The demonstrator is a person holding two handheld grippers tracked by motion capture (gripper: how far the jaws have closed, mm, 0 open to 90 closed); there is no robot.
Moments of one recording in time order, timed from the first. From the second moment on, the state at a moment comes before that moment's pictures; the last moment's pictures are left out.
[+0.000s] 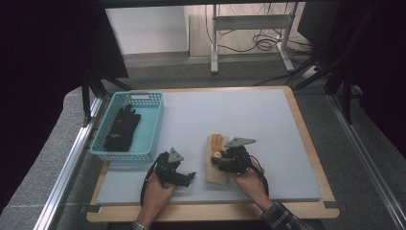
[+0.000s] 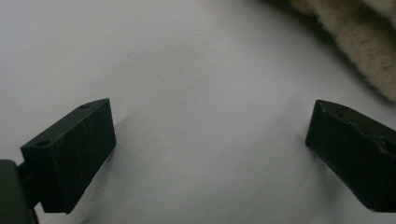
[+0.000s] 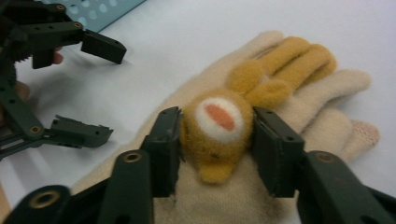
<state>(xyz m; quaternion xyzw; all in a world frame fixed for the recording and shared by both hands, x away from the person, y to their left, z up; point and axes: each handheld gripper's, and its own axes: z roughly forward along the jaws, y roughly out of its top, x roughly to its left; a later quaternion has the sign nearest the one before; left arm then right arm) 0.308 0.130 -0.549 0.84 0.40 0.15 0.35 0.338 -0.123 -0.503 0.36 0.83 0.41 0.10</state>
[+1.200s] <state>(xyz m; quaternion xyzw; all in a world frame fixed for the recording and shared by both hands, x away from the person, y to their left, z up) 0.300 0.135 -0.548 0.83 0.41 0.15 0.34 0.315 -0.177 -0.529 0.29 0.87 0.39 0.07</state>
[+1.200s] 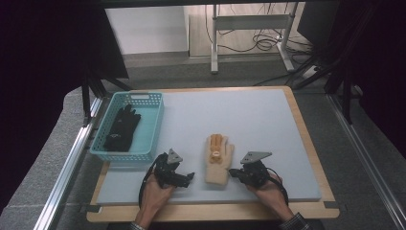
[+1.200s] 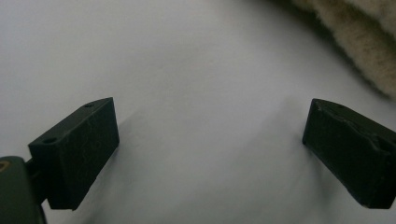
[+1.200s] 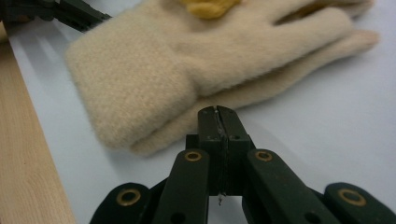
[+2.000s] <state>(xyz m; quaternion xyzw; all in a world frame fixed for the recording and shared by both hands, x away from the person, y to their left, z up) 0.292 0.159 -0.551 0.82 0.43 0.15 0.34 0.325 -0.109 -0.536 0.26 0.88 0.40 0.07</state>
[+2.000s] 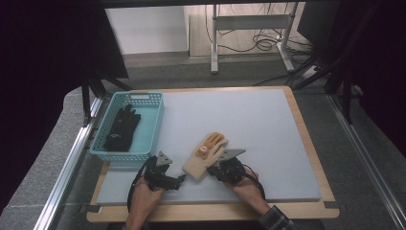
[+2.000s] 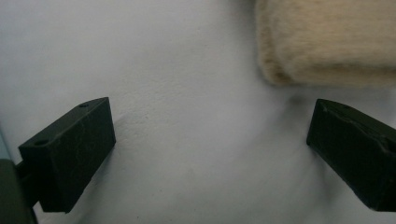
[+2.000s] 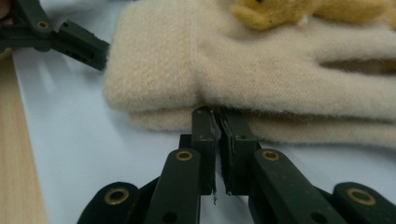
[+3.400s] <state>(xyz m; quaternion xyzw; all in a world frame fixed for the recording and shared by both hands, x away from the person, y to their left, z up) 0.292 0.159 -0.551 0.82 0.43 0.15 0.34 0.338 -0.246 -0.523 0.38 0.83 0.37 0.17</state>
